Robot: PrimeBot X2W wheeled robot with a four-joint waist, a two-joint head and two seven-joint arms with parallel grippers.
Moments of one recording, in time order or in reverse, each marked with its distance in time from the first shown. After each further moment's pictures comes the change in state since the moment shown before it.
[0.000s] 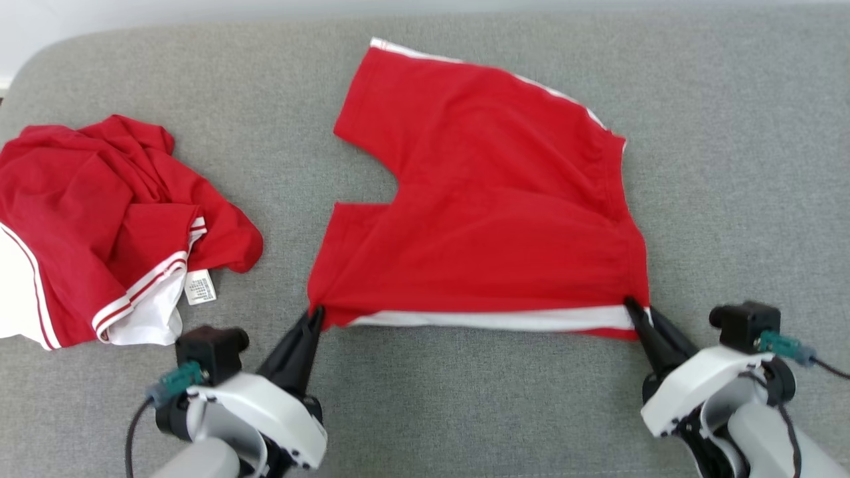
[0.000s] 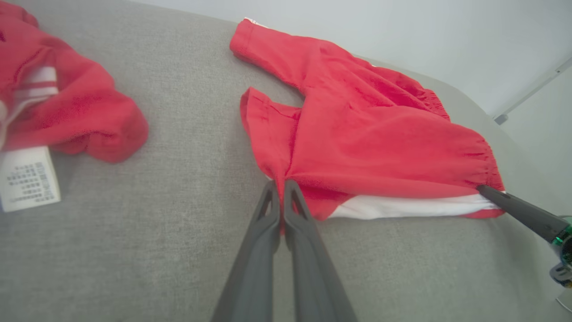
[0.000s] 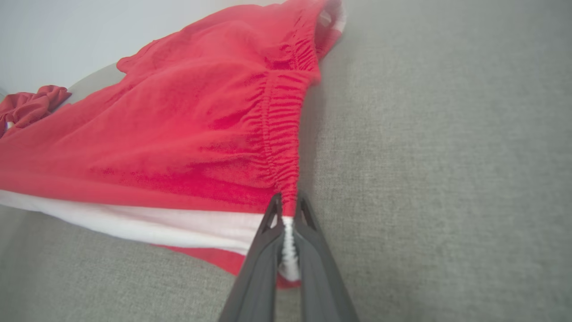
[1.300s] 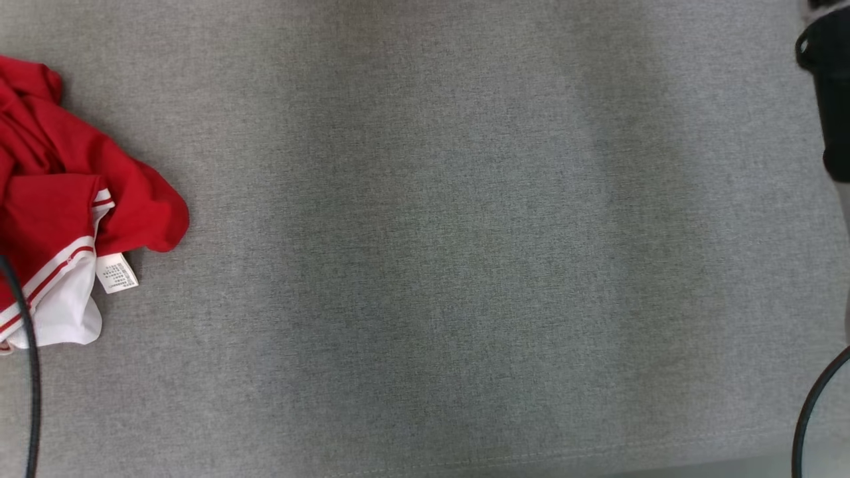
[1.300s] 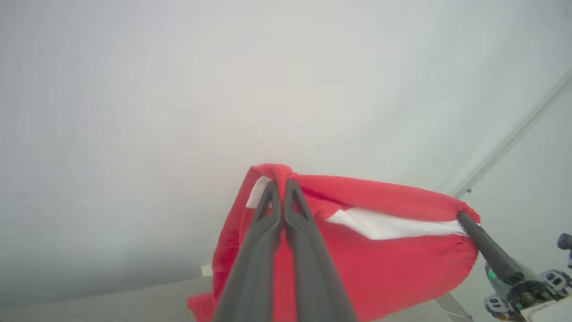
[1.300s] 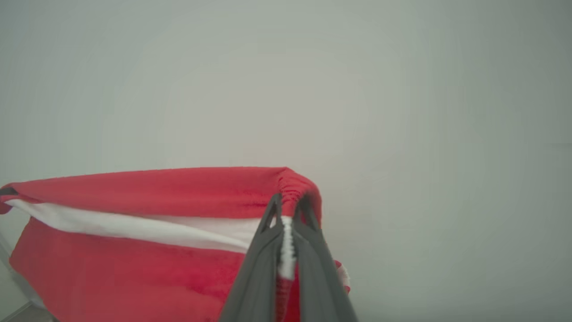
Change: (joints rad) left arm -1.144 -0.034 0.272 0.492 -0.281 -0.279 0.526; right arm -1.015 0.187 -0.280 0.120 -0.168 0.000 0.222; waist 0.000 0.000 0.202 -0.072
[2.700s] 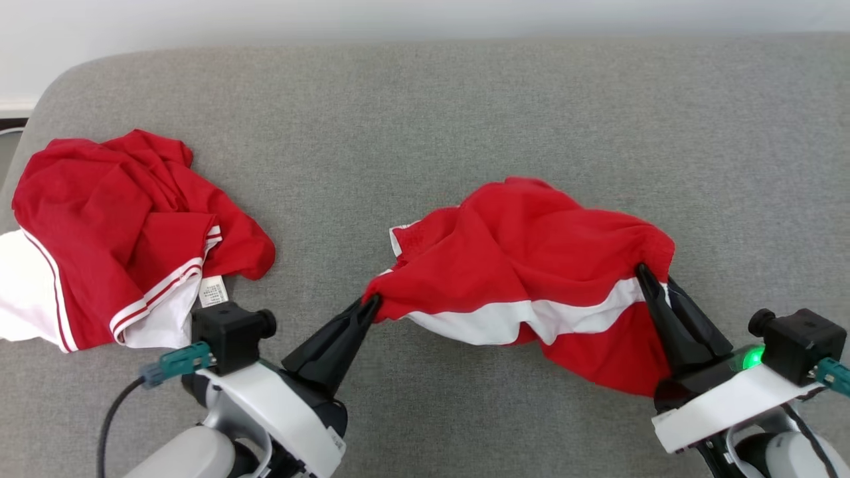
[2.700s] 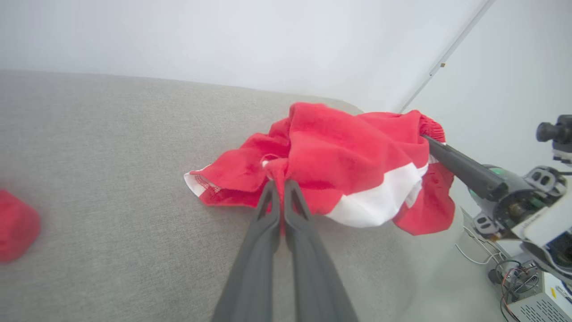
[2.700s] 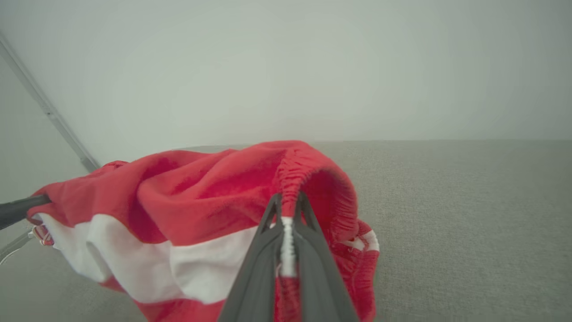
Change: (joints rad) left arm 1.151 0.077 -0.269 -0.749 0.300 0.148 -0.382; right arm 1.309 -0.081 -0.046 -0.728 -0.191 -0.002 -0.089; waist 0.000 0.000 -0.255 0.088
